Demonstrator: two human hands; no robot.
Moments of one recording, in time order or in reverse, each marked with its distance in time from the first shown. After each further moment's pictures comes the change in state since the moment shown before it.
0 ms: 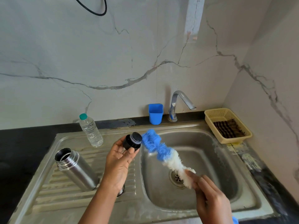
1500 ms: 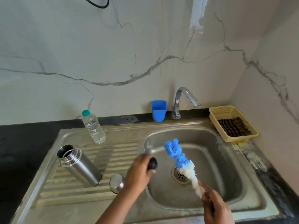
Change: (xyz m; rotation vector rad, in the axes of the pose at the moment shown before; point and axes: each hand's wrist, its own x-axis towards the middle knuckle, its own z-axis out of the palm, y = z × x) left_hand 0.000 -0.077 -0.019 1.531 -0.219 0.209; right_hand -0.035 0.034 0.021 0.195 0.064 0.248
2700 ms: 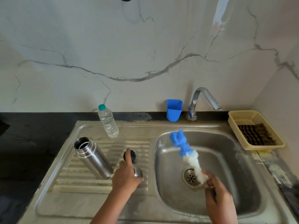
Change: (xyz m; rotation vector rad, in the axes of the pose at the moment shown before) left_hand -0.025 -0.030 -0.045 0.128 -0.114 -0.592; right_hand 0.041 -0.012 0.028 -0.041 -0.146 0.172
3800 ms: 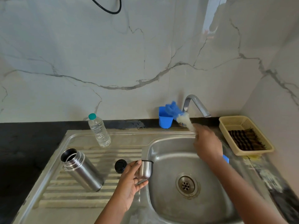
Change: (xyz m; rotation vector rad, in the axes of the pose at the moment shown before) left_hand -0.005 0.040 0.005 -1.449 -0.277 -0.219; right_hand 0.161 -0.081 -0.009 -0.468 -0.060 -0.150
